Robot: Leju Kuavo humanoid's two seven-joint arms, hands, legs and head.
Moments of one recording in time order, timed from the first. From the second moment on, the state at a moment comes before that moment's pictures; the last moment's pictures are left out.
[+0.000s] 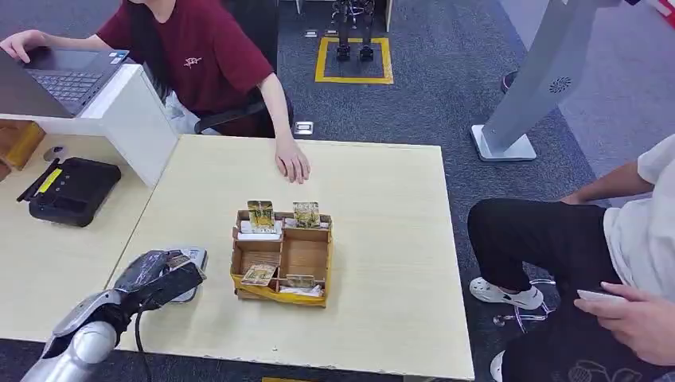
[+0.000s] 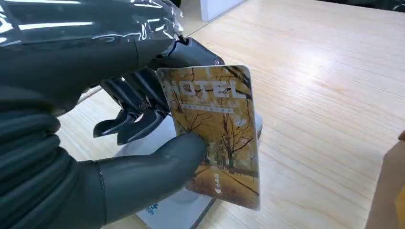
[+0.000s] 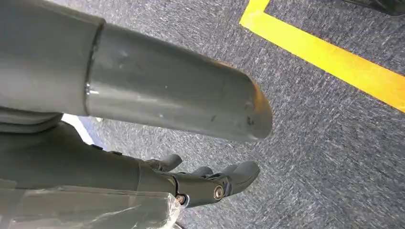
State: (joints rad) left arm -0.13 0.43 -0.27 -1.43 -0.63 -0.20 0.09; right arm -0.07 0.03 -1.00 -0.22 1.57 -0.11 -0.27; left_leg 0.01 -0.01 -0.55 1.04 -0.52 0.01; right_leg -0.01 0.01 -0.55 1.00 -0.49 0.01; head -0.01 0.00
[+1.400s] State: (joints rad) left arm -0.18 0.29 -0.29 -1.27 -1.07 -0.12 0.20; right arm -0.08 0.03 -0.98 -0.22 1.55 -0.11 -0.27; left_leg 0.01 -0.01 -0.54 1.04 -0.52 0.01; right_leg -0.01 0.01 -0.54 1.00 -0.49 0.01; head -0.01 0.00
